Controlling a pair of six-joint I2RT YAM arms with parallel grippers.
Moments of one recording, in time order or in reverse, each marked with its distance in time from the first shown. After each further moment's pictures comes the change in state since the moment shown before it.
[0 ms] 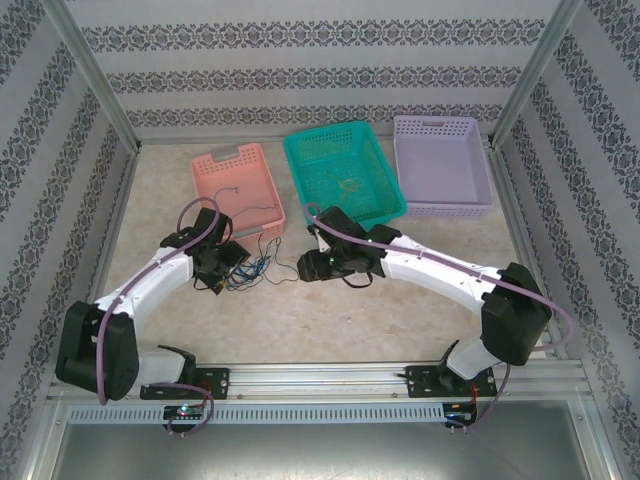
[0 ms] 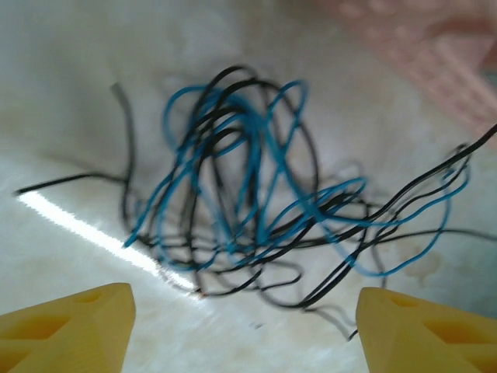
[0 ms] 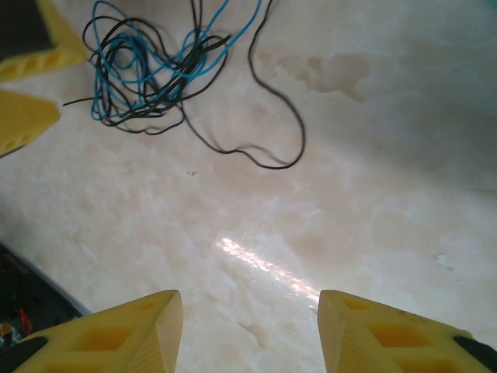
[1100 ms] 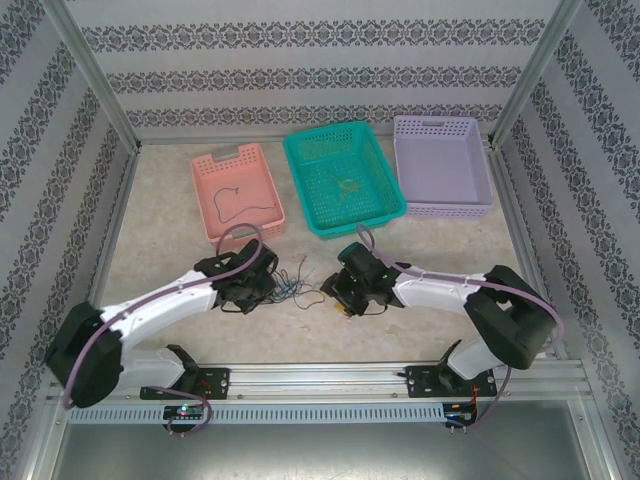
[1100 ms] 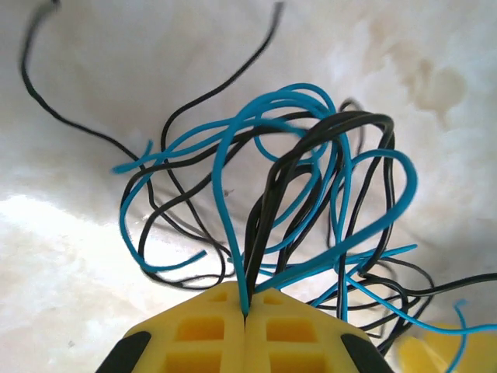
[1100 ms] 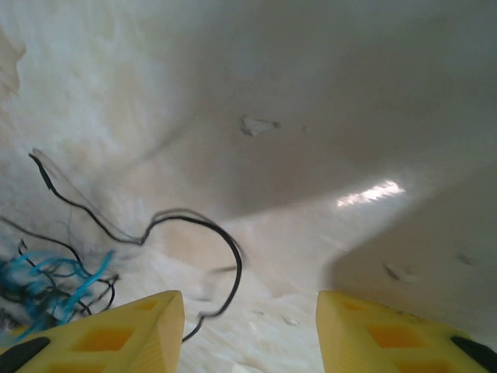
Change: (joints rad) left arm -0.447 -0.101 -0.077 0.034 -0.163 -0.208; right arm -0.060 -0.018 -0.470 0.432 -0.085 0.885
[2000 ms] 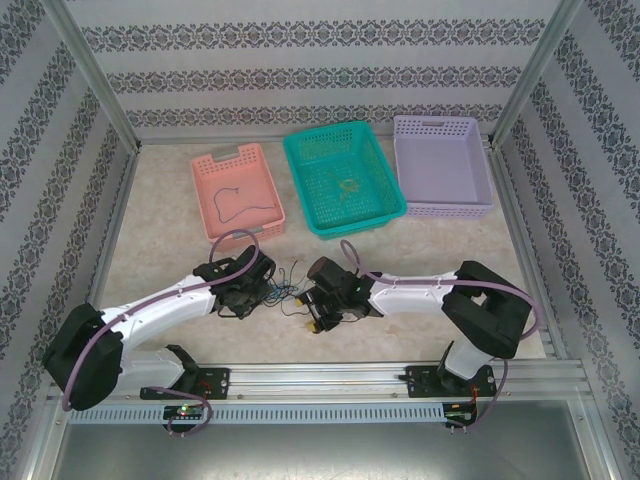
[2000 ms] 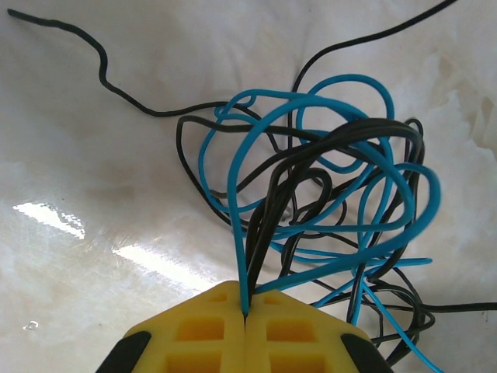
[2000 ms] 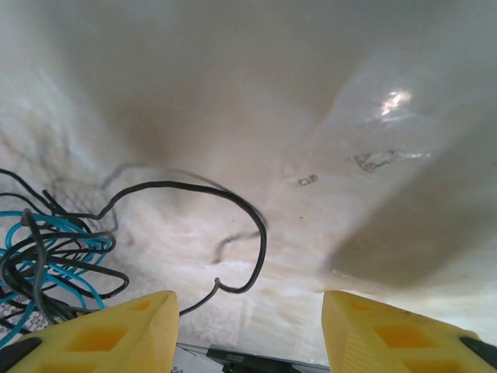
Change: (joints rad) left arm 0.001 0.016 -0.055 0.009 -0.043 -0.053; right arm 0.198 0.113 0.084 0.070 0.001 0.555
